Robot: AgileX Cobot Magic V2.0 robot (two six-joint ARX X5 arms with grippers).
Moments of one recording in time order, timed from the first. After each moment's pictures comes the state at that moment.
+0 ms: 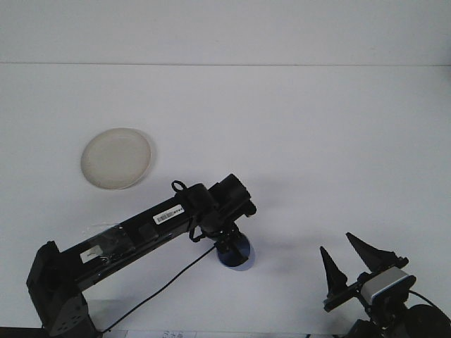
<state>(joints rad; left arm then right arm) -0.89 1.78 1.55 -0.94 0.16 0.05 0.79 0.10 0.60 -0.62 0.29 0.11</state>
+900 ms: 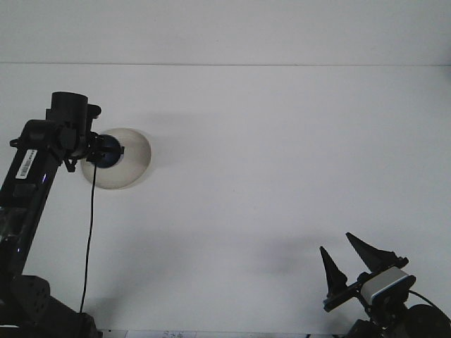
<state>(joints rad) 0.00 1.66 1.69 -0.96 -0.12 0.11 0.79 0.10 0.60 -0.62 0.29 0.11</state>
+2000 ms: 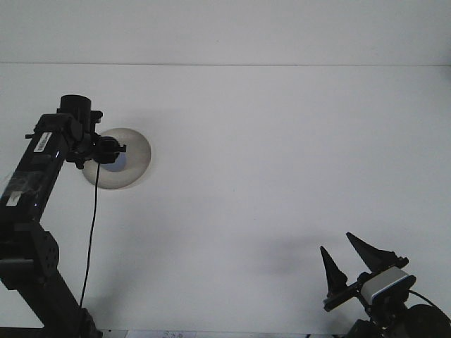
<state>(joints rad) 0.06 1.88 1.69 -0.89 -0.03 0.06 0.79 0.10 0.60 -0.62 0.29 0.11</state>
